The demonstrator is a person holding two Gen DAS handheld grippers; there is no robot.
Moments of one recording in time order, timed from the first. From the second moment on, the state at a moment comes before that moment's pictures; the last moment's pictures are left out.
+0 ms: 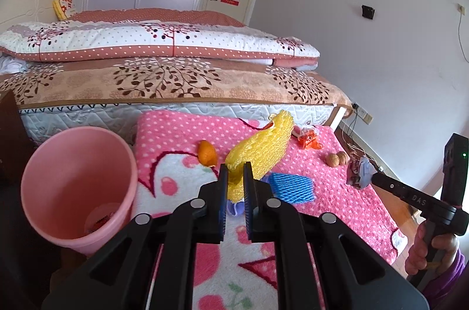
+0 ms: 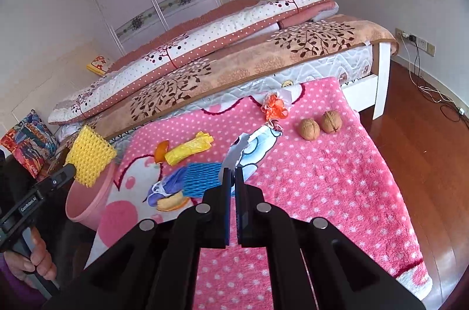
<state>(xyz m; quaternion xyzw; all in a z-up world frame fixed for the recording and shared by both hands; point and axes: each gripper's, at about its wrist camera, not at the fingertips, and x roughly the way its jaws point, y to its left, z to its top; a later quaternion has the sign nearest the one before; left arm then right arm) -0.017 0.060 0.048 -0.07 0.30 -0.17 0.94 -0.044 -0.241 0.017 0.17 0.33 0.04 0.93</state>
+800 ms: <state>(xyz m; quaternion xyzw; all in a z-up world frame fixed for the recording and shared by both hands) -0.021 0.218 0.032 -0.07 0.31 0.02 0.95 0.033 0.010 0.035 0.06 0.37 0.29 0.88</state>
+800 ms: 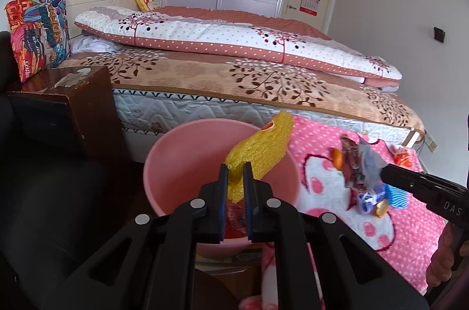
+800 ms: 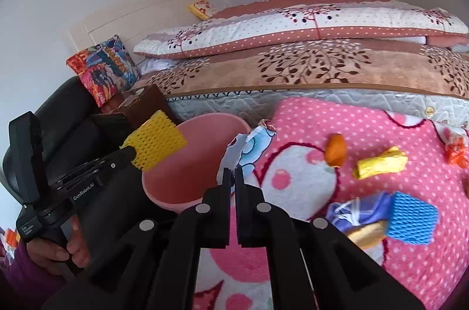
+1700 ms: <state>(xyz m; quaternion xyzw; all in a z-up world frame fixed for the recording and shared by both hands) 0.009 0.252 -0.005 -0.09 0.36 -0.01 0.93 0.073 0.077 -0.024 0.08 0.42 0.29 0.86</state>
